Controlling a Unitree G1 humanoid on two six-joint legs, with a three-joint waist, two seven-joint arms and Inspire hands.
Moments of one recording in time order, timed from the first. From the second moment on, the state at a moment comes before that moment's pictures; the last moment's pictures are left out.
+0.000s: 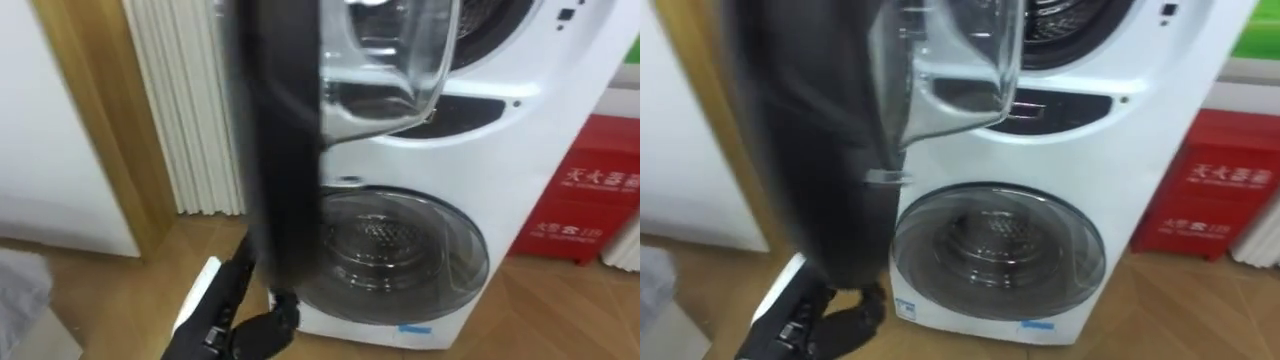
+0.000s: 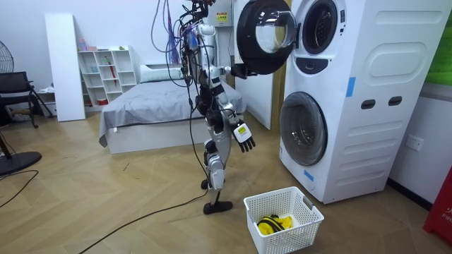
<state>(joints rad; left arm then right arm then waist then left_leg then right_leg) 0.31 0.29 -0.26 -0.30 0.03 -0.08 -0.05 0.10 -0.24 0.09 1.13 0.10 -0.11 0.10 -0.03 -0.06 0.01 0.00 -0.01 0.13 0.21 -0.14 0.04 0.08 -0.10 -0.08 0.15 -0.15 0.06</state>
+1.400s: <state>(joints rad) -0.15 0.14 -0.57 0.61 0.29 -0.08 -0.12 0.05 -0.21 0.01 1.16 0.13 -0.09 0.12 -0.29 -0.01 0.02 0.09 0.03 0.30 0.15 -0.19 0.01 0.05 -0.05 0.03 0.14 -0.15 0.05</state>
